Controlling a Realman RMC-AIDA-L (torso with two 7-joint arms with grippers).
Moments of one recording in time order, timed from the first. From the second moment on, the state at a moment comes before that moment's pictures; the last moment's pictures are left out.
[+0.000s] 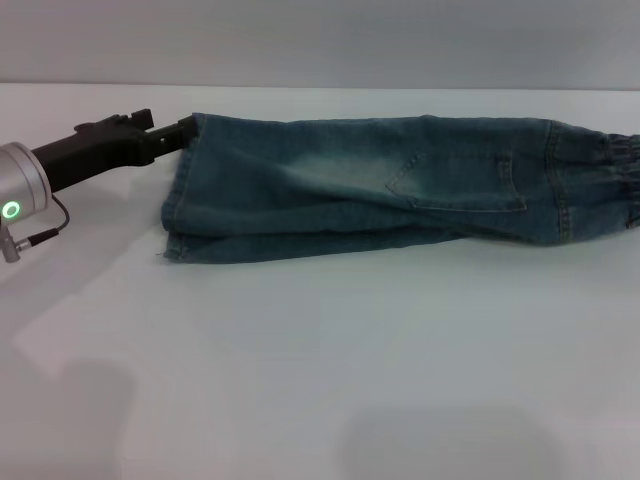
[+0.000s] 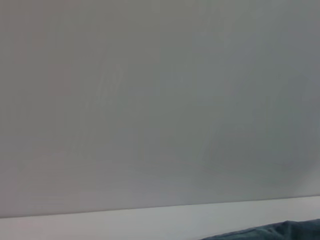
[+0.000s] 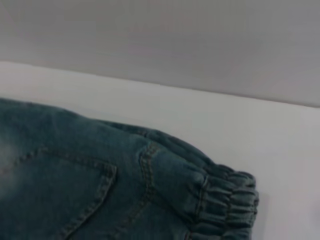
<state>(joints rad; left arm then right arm) -0.79 -2.05 2.88 -0.44 -0.61 1.23 -1.35 0.71 1.86 -0.65 -0.78 -2.61 -1.24 2.22</state>
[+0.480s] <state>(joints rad) -0.78 -2.05 2.88 -0.43 -0.62 1.23 -1.34 0.70 1.88 -0.69 -0.75 -2.65 -1.20 2.22</state>
